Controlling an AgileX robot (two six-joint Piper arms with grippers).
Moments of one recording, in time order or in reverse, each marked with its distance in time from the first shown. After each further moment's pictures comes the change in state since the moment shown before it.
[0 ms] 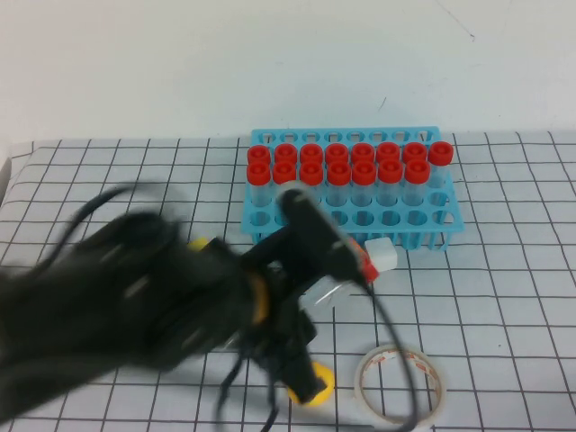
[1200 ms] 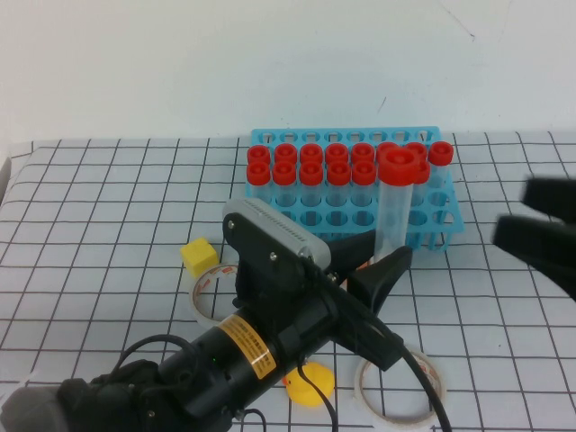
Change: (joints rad) right arm 0.001 1.079 -0.634 1.005 0.612 -1.802; left arm 0.000 0.098 0.422 -0.122 -1.532 -0.286
